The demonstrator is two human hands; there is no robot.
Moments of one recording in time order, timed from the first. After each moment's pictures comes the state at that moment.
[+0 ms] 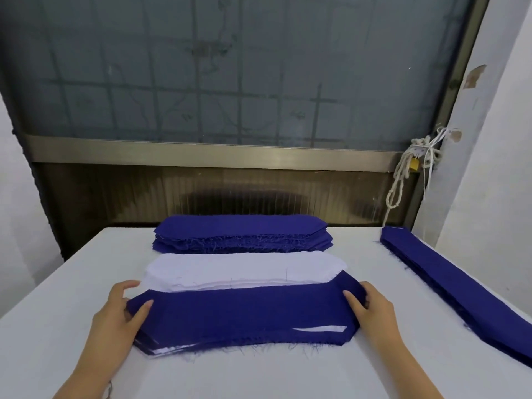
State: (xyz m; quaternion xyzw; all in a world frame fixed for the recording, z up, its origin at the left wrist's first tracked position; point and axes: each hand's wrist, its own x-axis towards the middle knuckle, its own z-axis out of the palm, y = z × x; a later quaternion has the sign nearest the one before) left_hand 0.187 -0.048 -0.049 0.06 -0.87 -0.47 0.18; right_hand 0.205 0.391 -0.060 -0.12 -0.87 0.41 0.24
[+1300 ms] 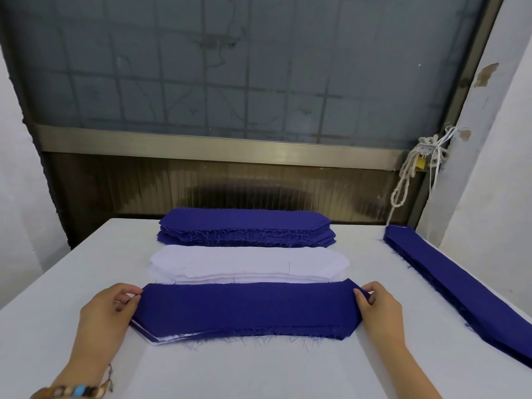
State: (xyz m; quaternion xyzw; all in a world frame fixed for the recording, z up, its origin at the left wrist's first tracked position) left_hand 0.187 -0.064 -0.064 0.09 -0.85 -0.45 0.25; right_hand 0.204 0.392 -0.063 -0.21 -0.85 0.41 0.24
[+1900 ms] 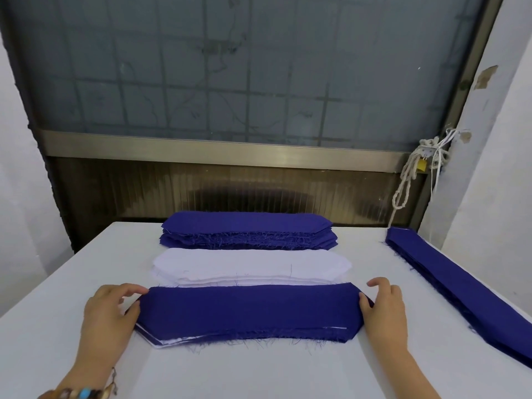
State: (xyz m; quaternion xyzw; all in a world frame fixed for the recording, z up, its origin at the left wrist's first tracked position) left_hand 0.186 -0.065 -0.064 0.05 -0.88 -0.36 0.29; right_hand 0.208 0.383 -0.057 -0.21 -0.88 0.31 0.29
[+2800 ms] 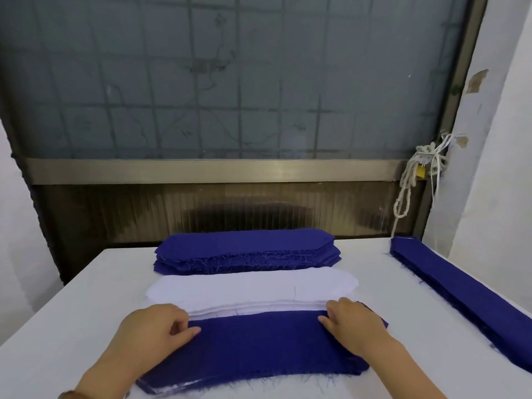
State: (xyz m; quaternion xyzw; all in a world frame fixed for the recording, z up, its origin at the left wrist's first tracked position) left_hand 0.160 -0.020 -0.006 -0.13 -0.99 -0.07 0.06; right_hand 0.182 0.342 -0.023 -0.01 -1.00 0.06 0.02
